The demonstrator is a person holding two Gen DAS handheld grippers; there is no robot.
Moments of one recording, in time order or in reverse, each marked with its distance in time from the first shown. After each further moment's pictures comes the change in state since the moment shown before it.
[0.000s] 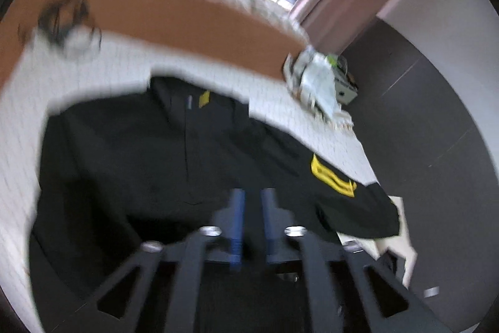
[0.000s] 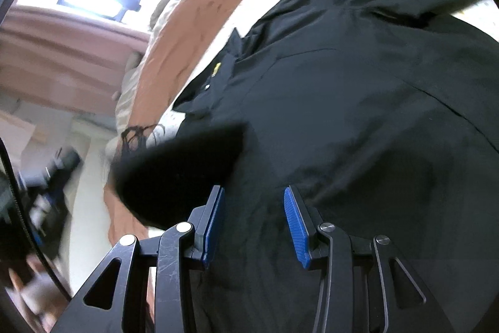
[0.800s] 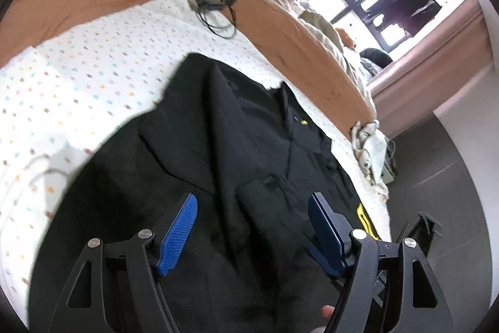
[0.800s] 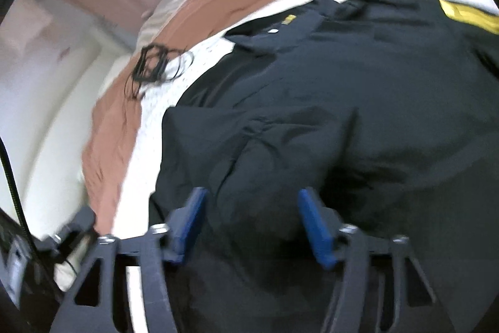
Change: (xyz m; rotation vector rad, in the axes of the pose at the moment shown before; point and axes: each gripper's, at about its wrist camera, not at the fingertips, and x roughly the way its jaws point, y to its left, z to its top) left arm -0.093 0.113 -0.108 -0.375 -0.293 0.170; right arm 0.059 0.096 -0.048 -0.467 0.131 -0.058
